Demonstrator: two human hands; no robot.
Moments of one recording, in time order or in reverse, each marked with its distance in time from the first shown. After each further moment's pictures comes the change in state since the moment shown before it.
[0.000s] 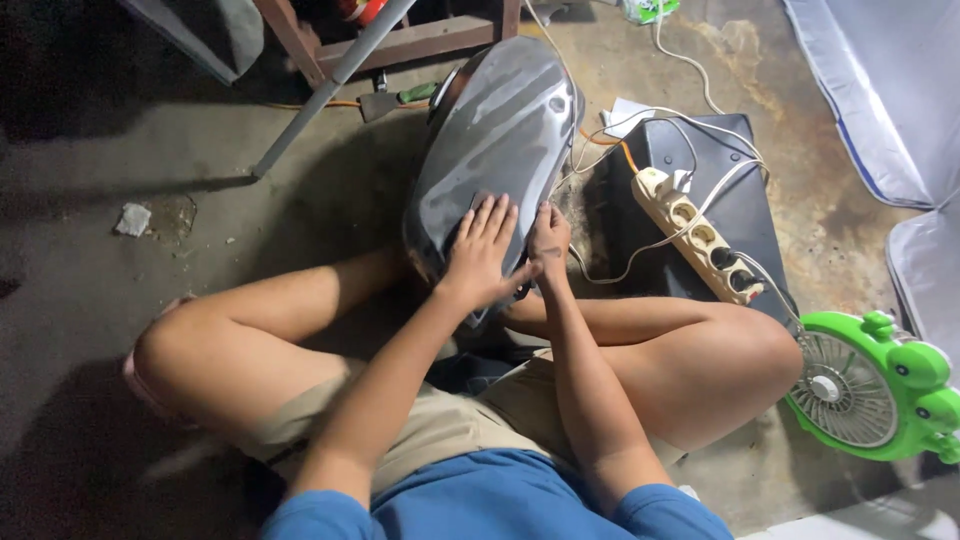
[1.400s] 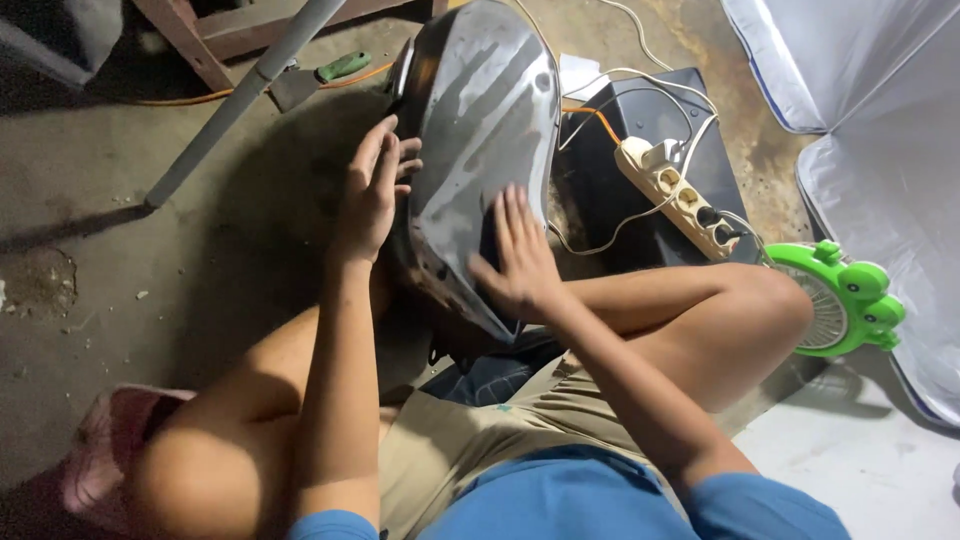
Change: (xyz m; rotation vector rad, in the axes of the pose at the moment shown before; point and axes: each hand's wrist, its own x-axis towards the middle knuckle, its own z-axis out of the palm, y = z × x) left_hand 0.056 -0.133 -0.134 -1.237 -0.010 -0.544; right_hand -0.068 -0.060 0.016 -1.027 -0.325 -0.804
